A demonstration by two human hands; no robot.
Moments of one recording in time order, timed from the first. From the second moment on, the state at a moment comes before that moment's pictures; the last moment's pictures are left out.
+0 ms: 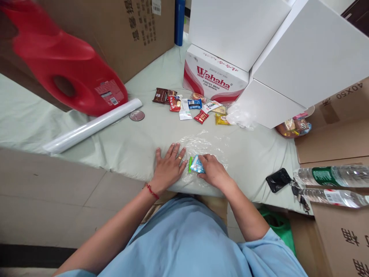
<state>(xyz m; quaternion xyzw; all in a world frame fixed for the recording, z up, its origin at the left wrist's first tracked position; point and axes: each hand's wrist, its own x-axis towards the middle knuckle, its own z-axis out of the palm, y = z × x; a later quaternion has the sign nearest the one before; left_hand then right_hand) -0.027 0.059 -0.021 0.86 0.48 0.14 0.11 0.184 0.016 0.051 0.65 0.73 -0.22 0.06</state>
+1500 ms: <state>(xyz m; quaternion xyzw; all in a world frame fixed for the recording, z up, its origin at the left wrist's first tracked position) -0.023 0.060 -0.026 0.85 0.50 0.14 0.11 0.204 0.063 0.030 0.58 0.78 -0.22 -0.05</state>
